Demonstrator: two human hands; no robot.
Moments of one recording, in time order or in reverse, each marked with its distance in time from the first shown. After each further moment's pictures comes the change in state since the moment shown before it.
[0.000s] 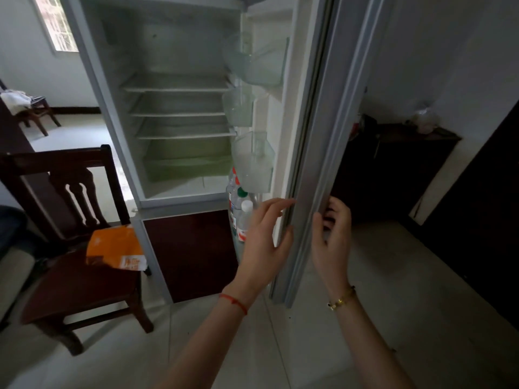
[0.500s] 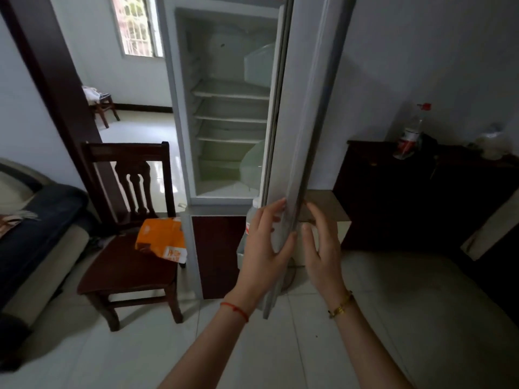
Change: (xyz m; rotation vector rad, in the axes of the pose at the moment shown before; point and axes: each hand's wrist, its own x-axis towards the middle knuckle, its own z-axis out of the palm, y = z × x) left_hand -0.018 -0.050 -0.098 0.055 0.172 -0.108; right_hand -0.029 -0.051 0.109 0.036 -0.394 -0.112
